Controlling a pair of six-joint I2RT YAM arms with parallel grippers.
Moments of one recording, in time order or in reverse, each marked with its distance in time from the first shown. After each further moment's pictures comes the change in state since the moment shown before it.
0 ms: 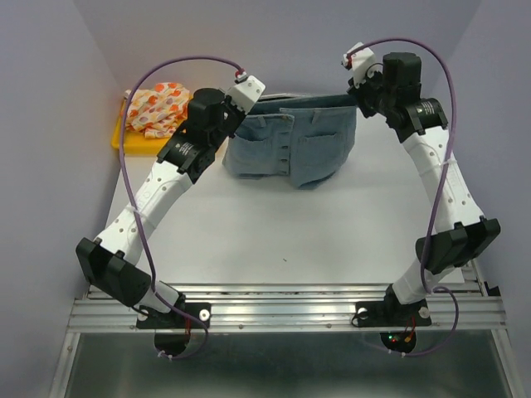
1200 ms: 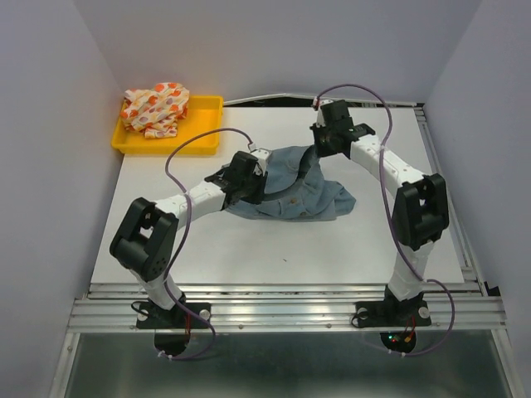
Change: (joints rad) left arm -0.076 0.213 -0.526 0.193 0.245 -0.666; right arm 0.154 0.275 -0.328 0.190 0.077 0.612
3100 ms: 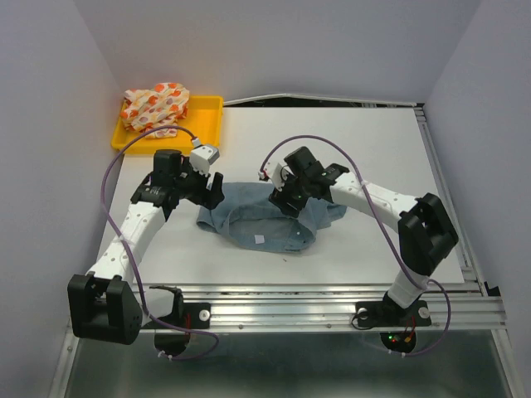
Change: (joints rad) left arm 0.388 -0.492 -0.133 -0.301 0.360 0.457; right arm 0.287 -0.217 -0.362 -0.003 -0.316 -0.521
